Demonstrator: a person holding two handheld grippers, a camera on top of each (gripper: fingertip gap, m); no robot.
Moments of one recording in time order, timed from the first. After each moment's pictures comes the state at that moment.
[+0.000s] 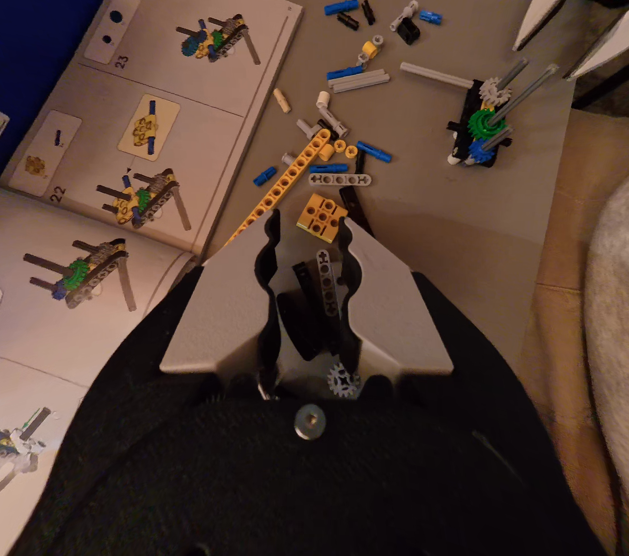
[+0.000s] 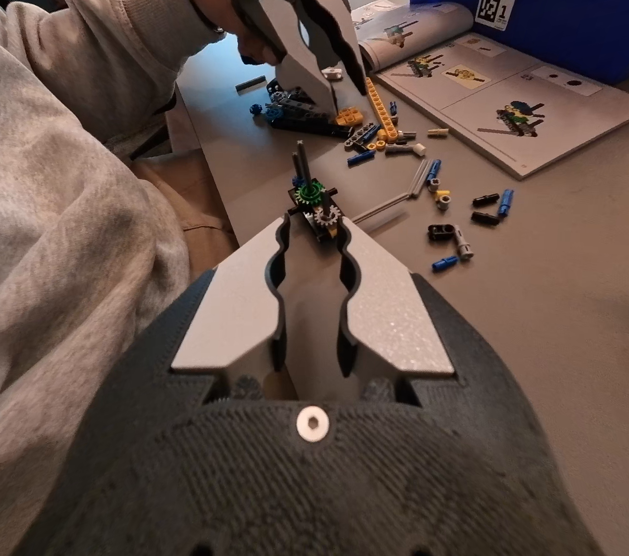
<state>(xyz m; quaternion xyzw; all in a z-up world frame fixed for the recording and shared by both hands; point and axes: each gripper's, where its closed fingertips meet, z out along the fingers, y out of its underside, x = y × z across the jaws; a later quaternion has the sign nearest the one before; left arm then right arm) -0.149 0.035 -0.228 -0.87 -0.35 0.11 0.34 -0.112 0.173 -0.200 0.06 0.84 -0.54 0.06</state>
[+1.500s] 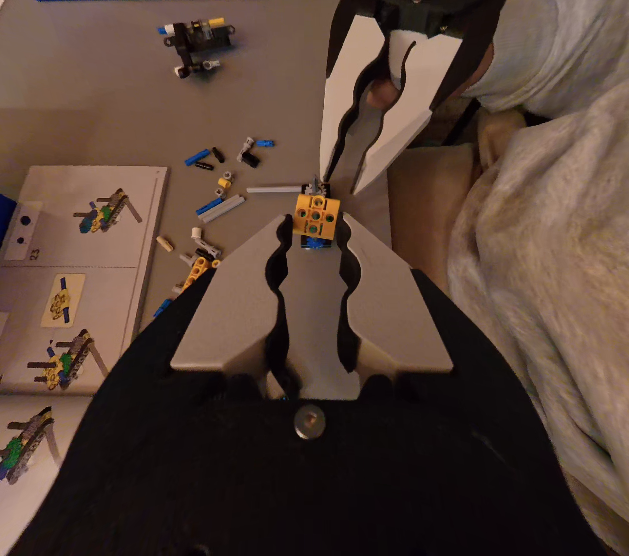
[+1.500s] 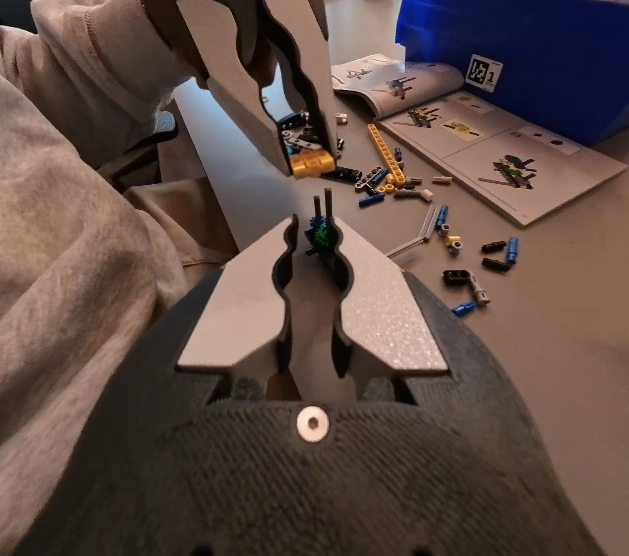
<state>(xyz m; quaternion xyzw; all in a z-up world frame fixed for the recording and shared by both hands) -0.103 0.131 -0.171 -0.89 -0.19 0.10 0.41 -0.101 0.150 -0.183 0.05 0.81 -0.58 0.02</state>
